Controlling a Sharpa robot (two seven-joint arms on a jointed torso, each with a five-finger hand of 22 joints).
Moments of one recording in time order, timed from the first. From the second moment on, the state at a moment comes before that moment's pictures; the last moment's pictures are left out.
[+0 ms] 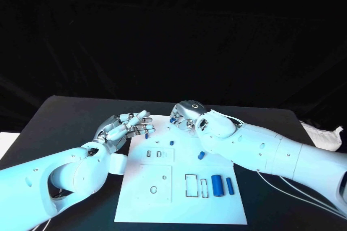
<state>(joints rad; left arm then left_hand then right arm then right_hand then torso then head) 1.15 -0.92 -0.01 1.74 0.05 -0.38 0.43 1.37 0.00 0.04 0.18 0.13 0.92 0.24 0.08 0.07 0.98 0.19 0.08 0.07 1.04 0.15 0.16 0.14 0.18 0.85 0.25 0.29 0.12 1.14 -0.49 0.10 1.20 -1.80 -0.38 -0.19 1.32 -0.08 0.51 0.01 0.08 1.13 0.14 0.06 0.08 1.24 0.07 0.06 0.06 1.47 -0.02 1.25 1.13 0.17 1.28 0.07 0.99 0.62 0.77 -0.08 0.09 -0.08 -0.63</state>
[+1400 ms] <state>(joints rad) 1.15 -0.92 -0.01 1.72 0.05 -0.37 0.43 1.38 0.00 0.04 0.17 0.13 0.92 0.24 0.08 0.07 0.98 0.19 0.08 0.07 1.03 0.15 0.15 0.14 0.18 0.85 0.25 0.28 0.12 1.14 -0.67 0.12 1.35 -1.71 -0.38 -0.21 1.30 -0.14 0.42 0.05 0.11 0.98 0.16 0.07 0.07 1.28 0.09 0.19 0.13 1.47 -0.01 1.33 1.20 0.15 1.29 0.09 1.11 0.77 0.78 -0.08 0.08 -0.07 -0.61</state>
